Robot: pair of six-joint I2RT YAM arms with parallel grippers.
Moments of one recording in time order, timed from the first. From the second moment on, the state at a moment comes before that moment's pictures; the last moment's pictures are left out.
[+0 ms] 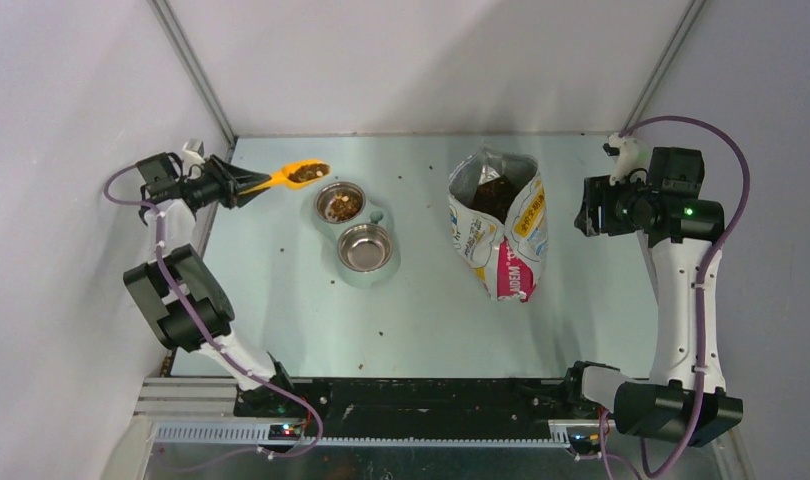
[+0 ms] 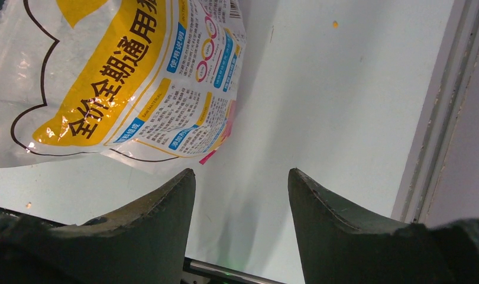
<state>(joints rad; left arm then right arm) 0.51 1.68 1.30 -0.31 1.15 -0.72 -0.18 1.17 1.42 -1.07 -0.34 -0.22</state>
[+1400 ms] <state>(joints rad) 0.12 1.80 1.71 -0.85 0.44 -0.07 -0.19 1.13 1.39 -1.06 -0.34 -0.22</state>
